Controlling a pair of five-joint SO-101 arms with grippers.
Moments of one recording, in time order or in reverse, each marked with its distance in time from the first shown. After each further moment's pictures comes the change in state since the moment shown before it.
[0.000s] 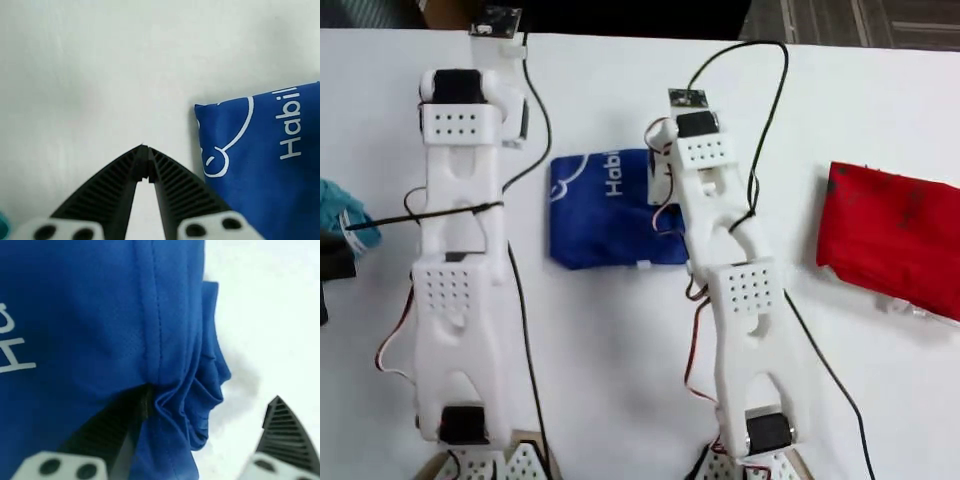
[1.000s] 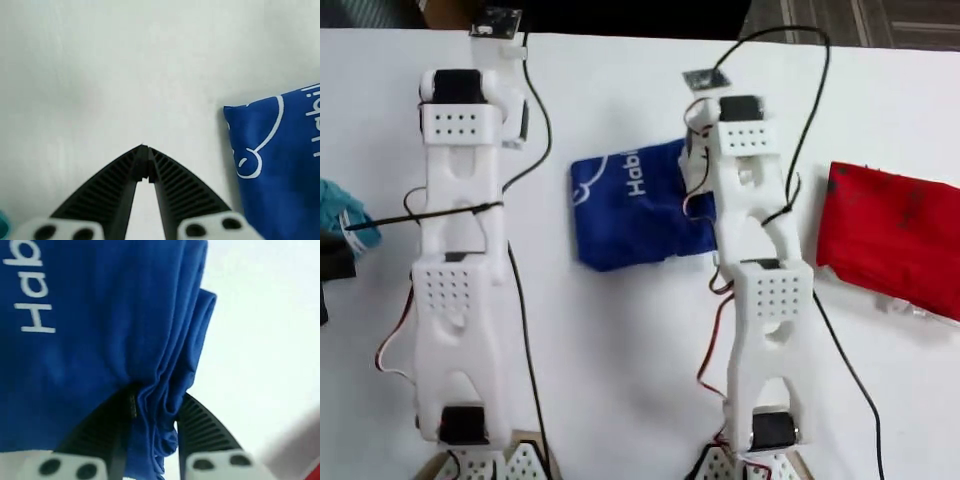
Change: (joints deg) left arm 0.0 0.0 0.0 0.2 0.0; right arm 6.7 -13.7 5.6 1.1 20.4
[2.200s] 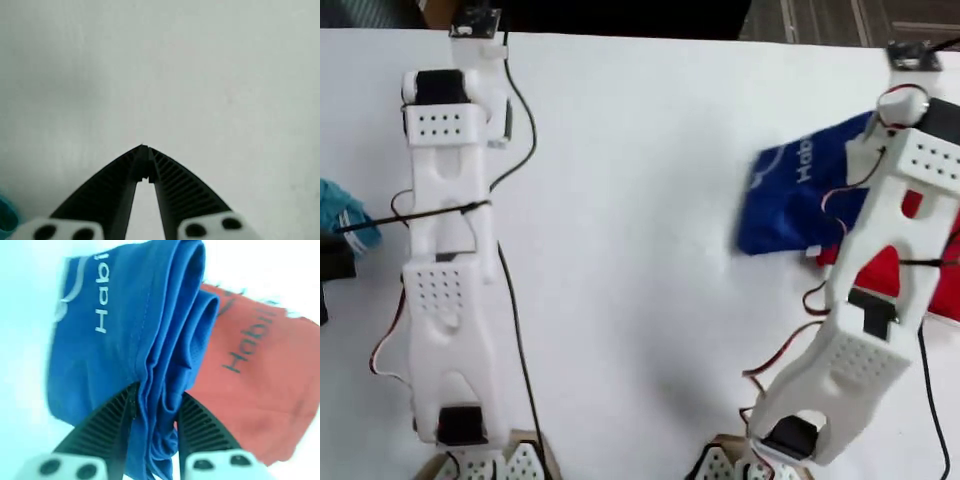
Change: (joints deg) left arm -2.9 1.7 -0.1 0.0 0.0; right arm 30.2 -25.5 10.1 0.1 12.9
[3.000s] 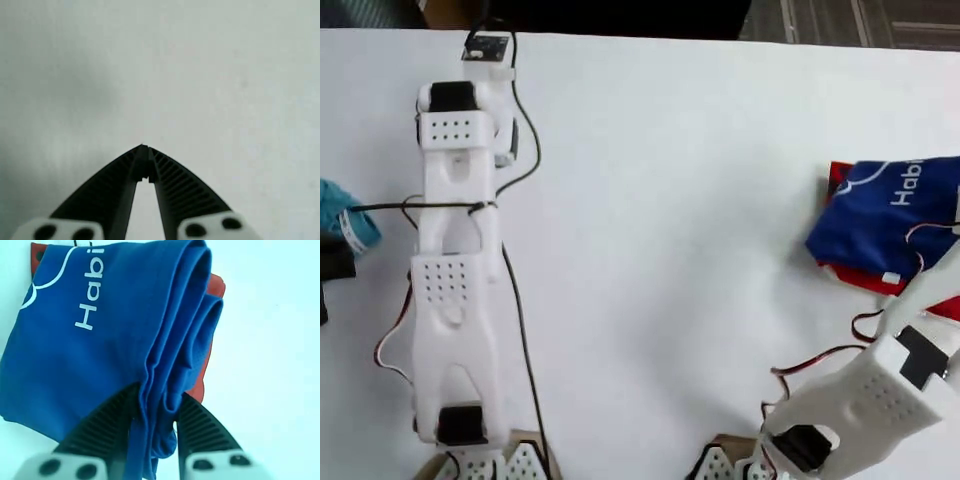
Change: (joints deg) left arm -0.1 5.6 0.0 0.0 0.0; right arm 19.3 -5.2 3.3 -2.5 10.2
